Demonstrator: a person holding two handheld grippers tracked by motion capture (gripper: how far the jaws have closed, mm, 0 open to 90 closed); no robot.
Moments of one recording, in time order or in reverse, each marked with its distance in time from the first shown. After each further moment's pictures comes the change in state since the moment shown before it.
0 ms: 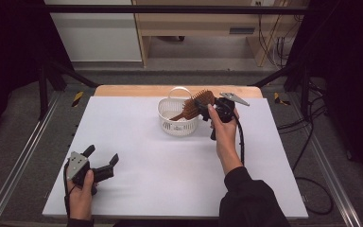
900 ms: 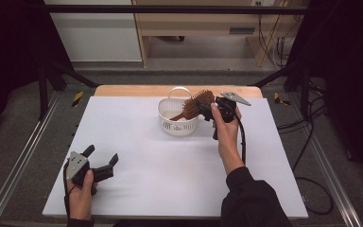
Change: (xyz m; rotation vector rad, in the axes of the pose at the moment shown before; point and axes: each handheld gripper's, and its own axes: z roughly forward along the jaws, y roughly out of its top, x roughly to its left) left arm 0.001 0.000 0.000 -0.001 0.002 -0.002; right arm -0.001 0.004 -0.005 -0.008 -0.011 -0.052
